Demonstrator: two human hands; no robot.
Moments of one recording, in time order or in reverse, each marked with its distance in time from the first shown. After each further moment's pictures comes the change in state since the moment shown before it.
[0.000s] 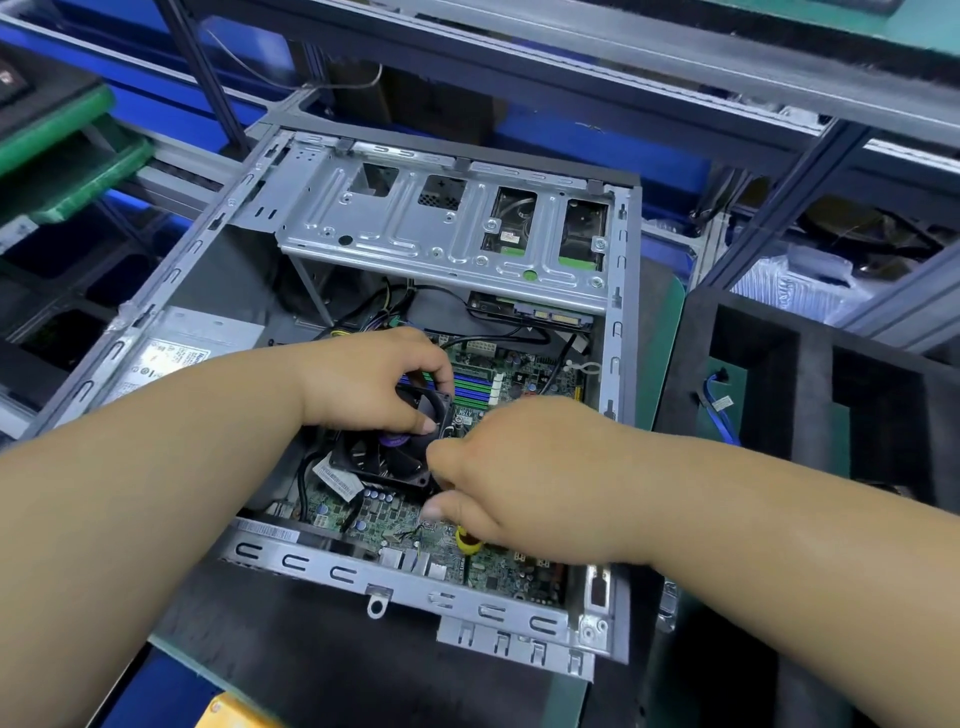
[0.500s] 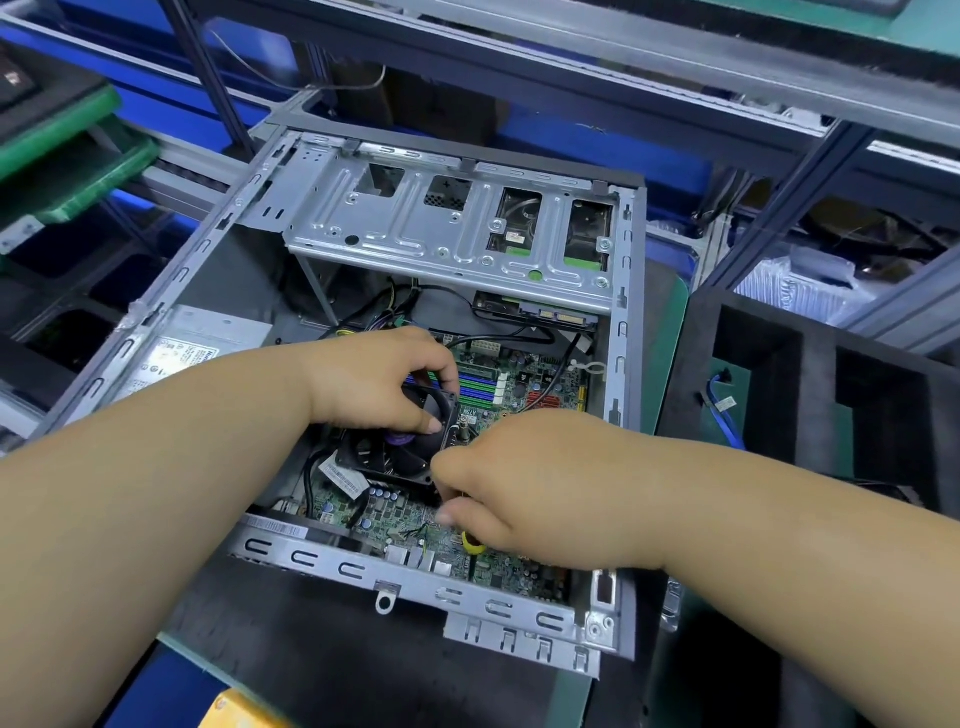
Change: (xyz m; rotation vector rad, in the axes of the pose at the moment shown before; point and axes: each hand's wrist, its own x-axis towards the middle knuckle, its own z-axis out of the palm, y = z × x) left_hand -0.002 0.003 -0.001 0.007 -0.004 -0.016; right_hand 0.004 0.012 0.029 0.140 0.106 -0.009
